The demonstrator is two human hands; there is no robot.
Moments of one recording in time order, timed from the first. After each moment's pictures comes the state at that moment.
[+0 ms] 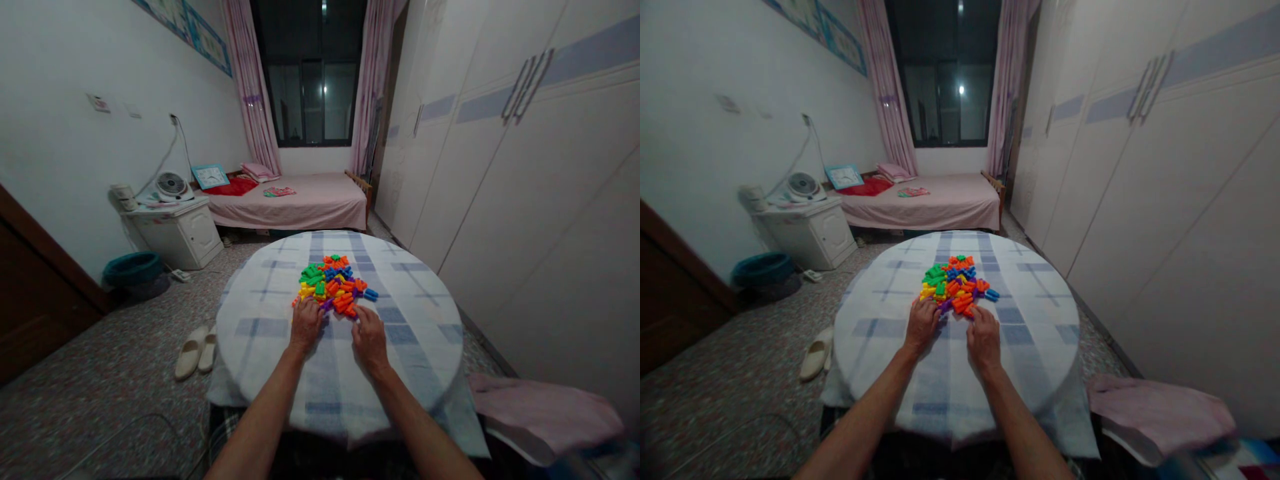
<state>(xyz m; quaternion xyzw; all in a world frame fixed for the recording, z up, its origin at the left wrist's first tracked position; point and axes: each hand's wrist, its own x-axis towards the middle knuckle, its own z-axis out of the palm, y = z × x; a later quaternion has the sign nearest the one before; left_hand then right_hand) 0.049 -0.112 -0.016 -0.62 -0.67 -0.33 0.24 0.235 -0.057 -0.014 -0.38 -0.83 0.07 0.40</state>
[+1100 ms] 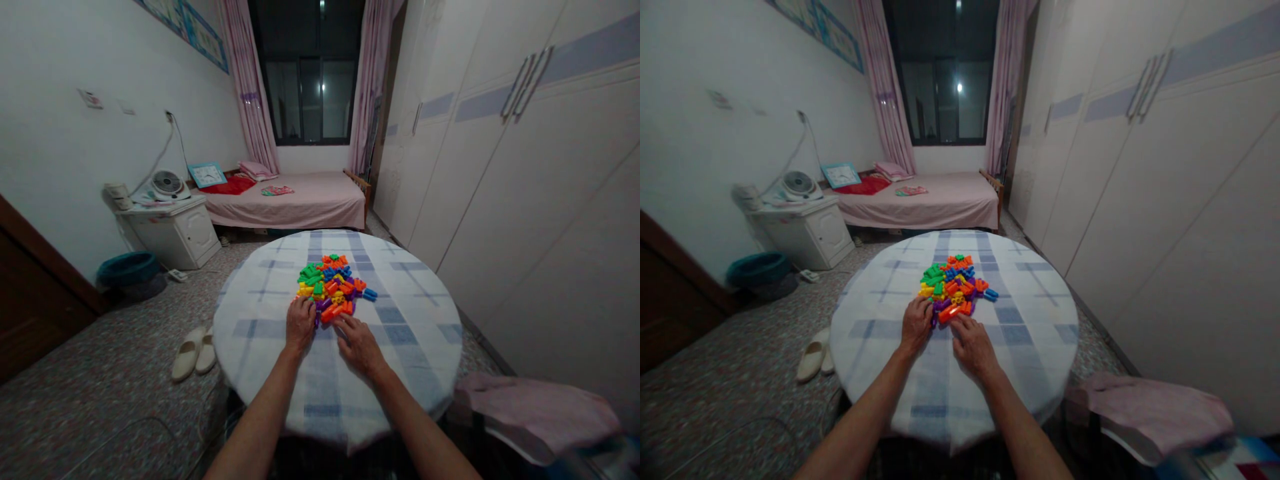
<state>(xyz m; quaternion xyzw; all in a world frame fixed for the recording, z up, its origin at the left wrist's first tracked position) 0.044 -0.116 -0.013 -0.56 -0.70 -0.40 0.18 0.238 -0.073 -0.003 -0.24 -0.92 0.11 0.29</state>
